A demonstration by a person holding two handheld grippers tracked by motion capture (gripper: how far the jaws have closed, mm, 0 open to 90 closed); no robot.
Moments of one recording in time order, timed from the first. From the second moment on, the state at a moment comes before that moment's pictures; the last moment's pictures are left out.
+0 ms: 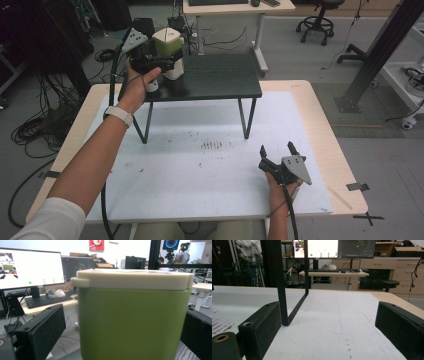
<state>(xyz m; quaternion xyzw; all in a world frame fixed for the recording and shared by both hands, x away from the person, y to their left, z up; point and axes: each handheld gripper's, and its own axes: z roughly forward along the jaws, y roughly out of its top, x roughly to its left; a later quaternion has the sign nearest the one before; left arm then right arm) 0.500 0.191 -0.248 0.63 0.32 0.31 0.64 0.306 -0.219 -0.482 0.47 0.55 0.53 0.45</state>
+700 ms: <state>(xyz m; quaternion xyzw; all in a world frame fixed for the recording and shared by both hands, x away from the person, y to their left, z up) 0.481 0.211 -0.241 0.63 0.32 0.30 0.65 0.306 -0.219 -0.482 0.47 0.55 0.53 0.45</state>
